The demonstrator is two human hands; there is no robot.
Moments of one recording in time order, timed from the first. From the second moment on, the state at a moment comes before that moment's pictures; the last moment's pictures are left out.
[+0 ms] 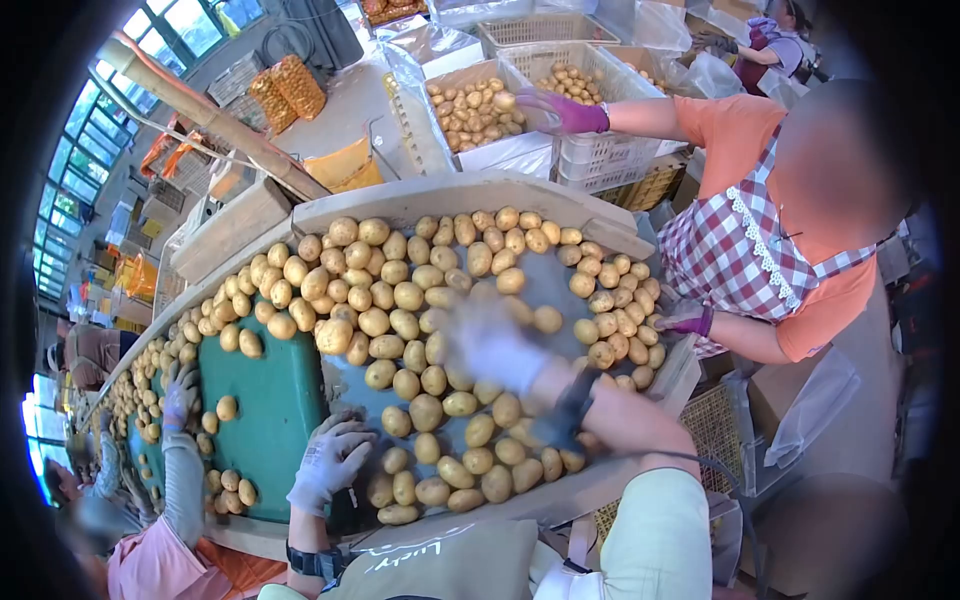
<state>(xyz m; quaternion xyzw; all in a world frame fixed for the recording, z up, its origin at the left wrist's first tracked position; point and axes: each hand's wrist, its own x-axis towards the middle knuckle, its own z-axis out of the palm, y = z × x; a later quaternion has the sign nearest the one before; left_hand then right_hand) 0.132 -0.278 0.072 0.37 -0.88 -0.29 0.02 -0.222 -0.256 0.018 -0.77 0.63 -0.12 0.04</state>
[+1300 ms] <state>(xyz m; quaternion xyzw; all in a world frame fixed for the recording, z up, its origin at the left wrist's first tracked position) 0.144 -0.290 0.080 0.36 -0.89 -0.29 0.01 -0.187 -0.198 -0.001 -0.84 0.50 -0.21 0.09</state>
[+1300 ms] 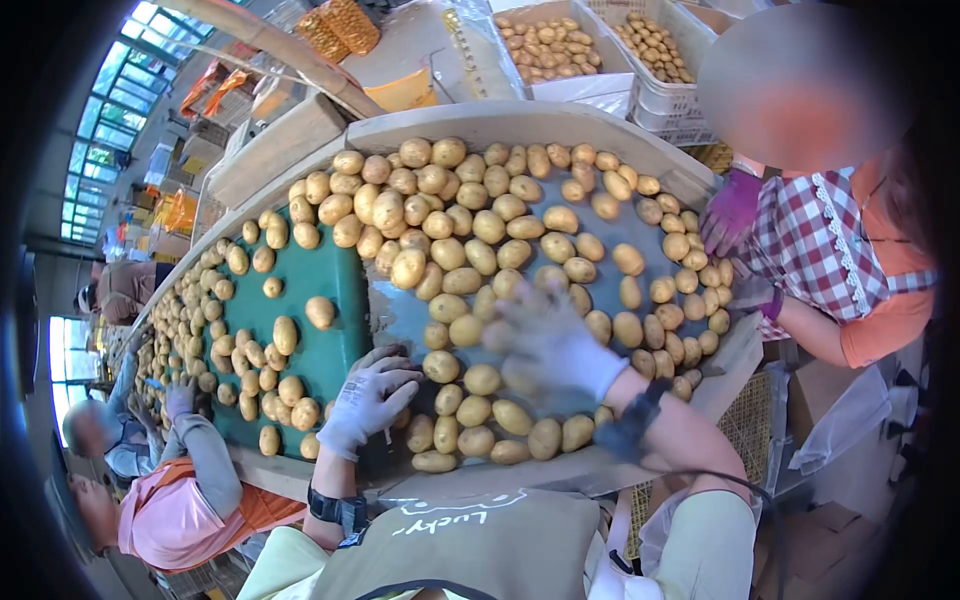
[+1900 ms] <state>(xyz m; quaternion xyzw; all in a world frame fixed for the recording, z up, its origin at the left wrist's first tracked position) 0.143 -0.298 0.096 0.42 -0.85 -0.31 0.08 -0.175 -0.198 0.013 -0.85 0.44 -0.17 0.21</state>
